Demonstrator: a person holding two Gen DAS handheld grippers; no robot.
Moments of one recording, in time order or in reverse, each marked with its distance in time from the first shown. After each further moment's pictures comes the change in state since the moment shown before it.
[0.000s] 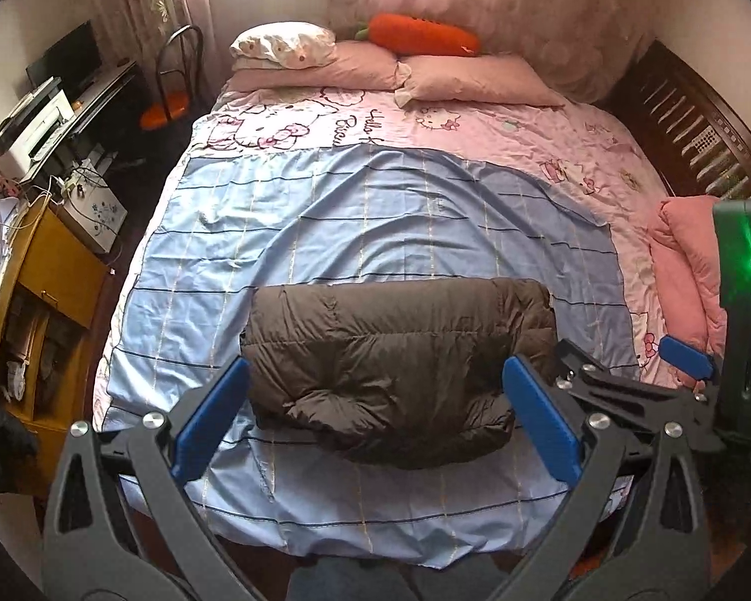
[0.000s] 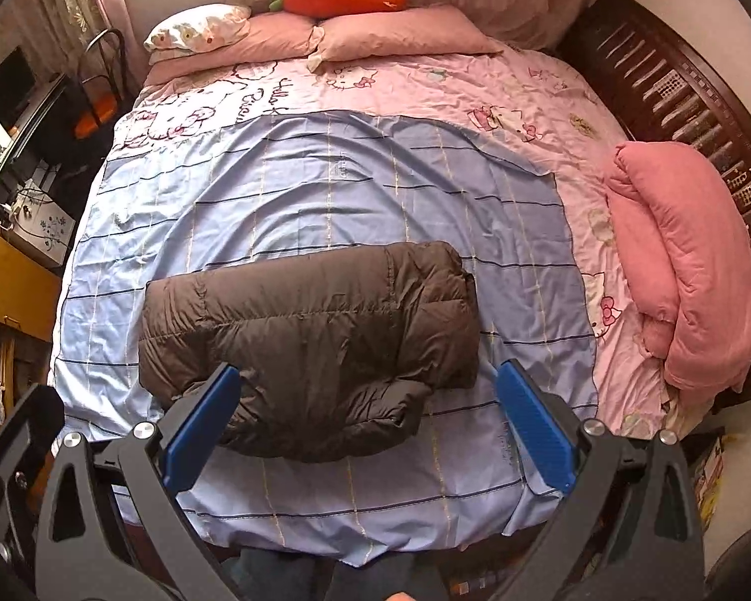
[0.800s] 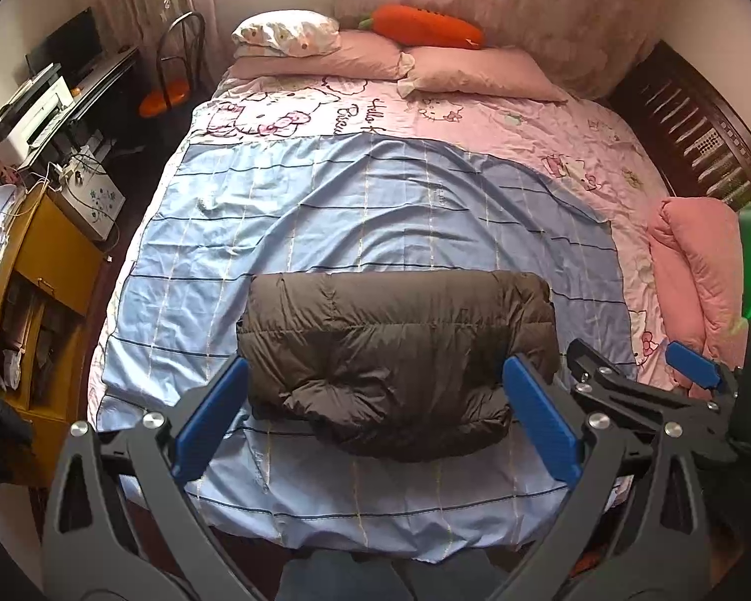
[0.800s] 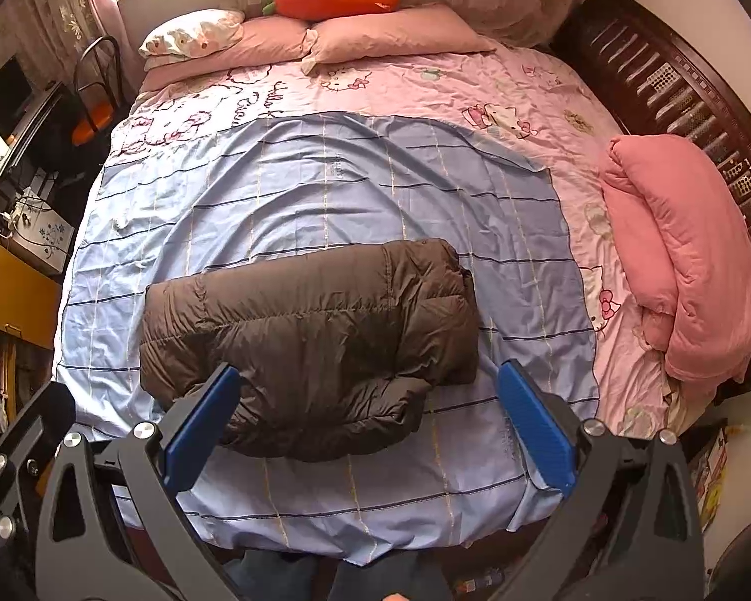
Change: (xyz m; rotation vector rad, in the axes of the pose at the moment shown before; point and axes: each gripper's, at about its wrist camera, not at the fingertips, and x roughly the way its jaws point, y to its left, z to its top) left arm 0.006 0.005 -0.002 -0.018 0.033 -0.014; right arm -0.003 -0.002 -0.004 0.017 0.002 -0.002
